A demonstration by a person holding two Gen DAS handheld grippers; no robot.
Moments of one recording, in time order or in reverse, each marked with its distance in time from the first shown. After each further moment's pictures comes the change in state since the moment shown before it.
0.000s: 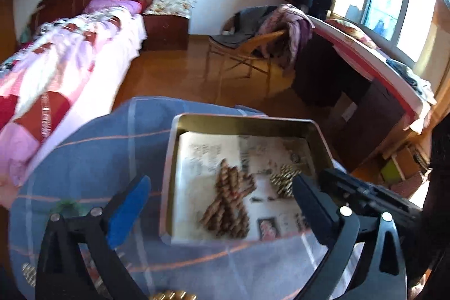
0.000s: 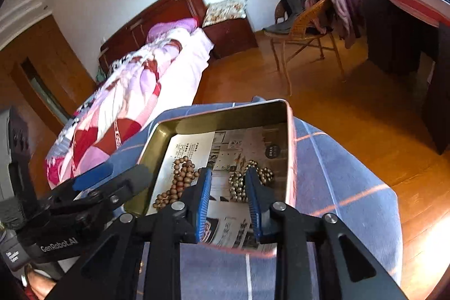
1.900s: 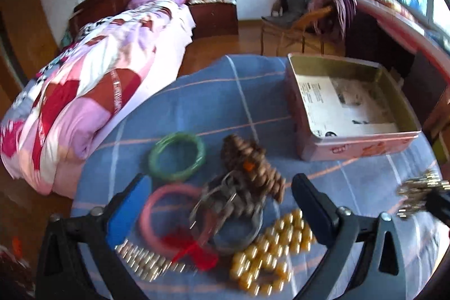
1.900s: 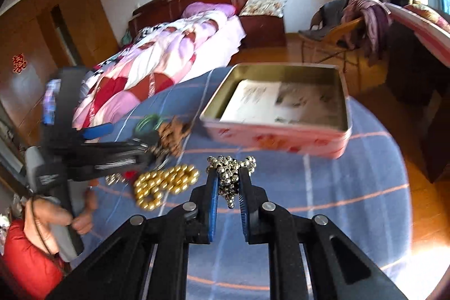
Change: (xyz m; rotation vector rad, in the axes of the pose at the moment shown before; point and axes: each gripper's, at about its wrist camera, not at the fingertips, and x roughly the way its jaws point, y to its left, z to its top) left arm 0.007 0.069 -0.052 0.060 0.090 0.278; right arm -0.061 0.078 -0.079 -0.252 0.054 0.023
